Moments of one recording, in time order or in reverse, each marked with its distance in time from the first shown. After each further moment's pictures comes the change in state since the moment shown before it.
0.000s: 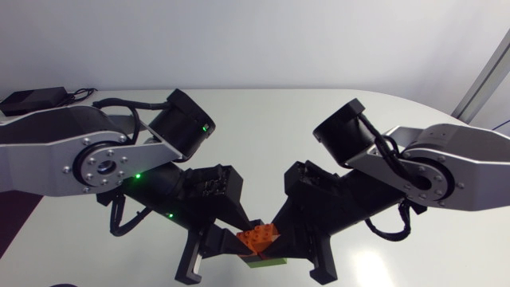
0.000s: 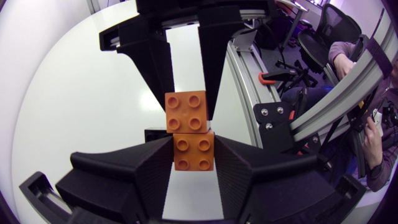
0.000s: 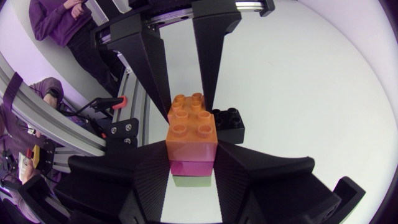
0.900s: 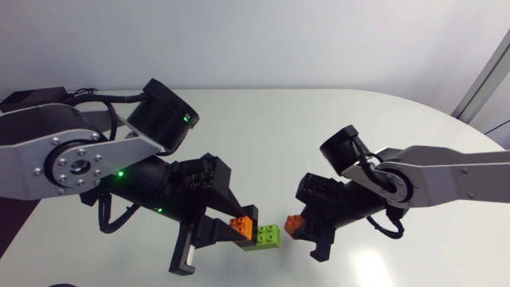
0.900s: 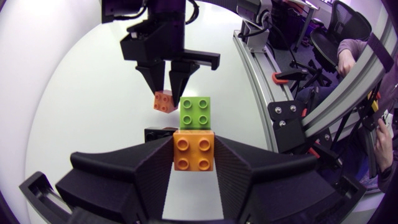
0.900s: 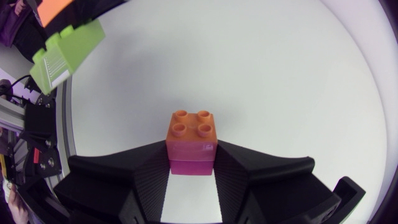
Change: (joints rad) left arm 0.041 -0.067 -0.029 0.049 -0.051 0.006; right arm -0.152 0.174 -0.103 0.145 0.326 -0.069
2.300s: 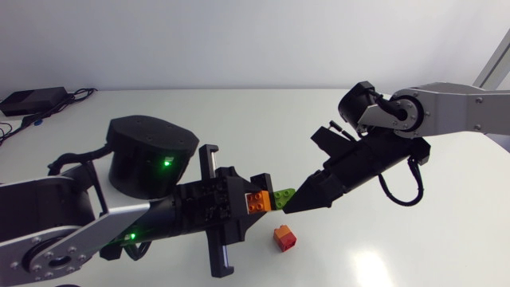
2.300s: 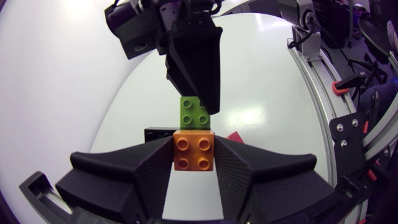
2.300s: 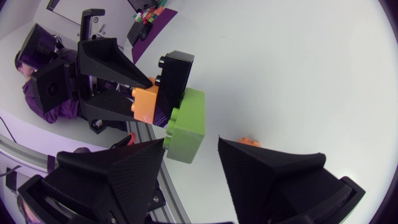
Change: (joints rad) left arm -0.198 -0.121 -0.236 0.577 -0.418 -0.140; right arm -0.167 0.058 0.312 -0.437 -0.515 0.196
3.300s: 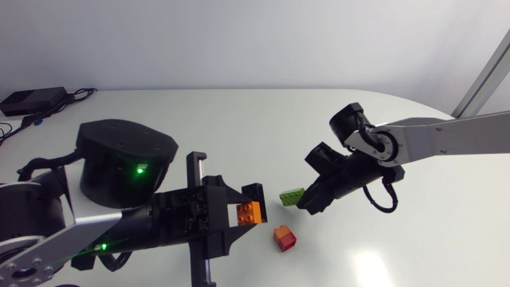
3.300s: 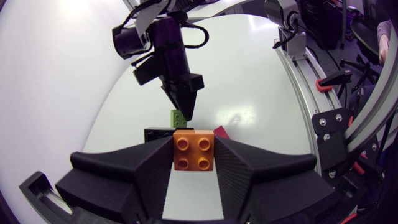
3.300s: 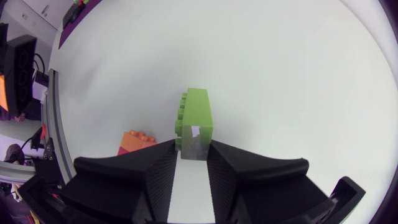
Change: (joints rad) left arm 0.008 -0.102 -0.031 -0.107 0.048 -0.005; right arm -0.007 0.113 -0.136 0.395 0.455 -0.020
